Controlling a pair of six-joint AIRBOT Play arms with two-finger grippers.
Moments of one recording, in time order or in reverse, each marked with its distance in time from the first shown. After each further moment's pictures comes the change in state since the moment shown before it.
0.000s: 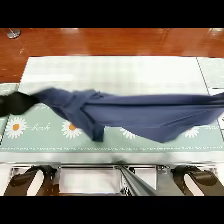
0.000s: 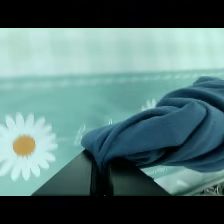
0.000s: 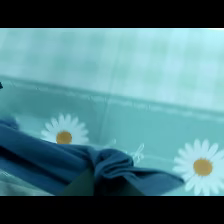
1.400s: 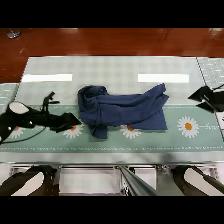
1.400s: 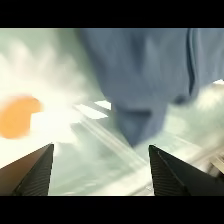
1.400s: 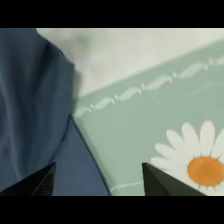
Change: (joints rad) left arm -0.150 -0.475 -0.402 -0.201 0.270 0.215; right arm -0.551 -0.481 -0.449 0.278 -0.415 -0.144
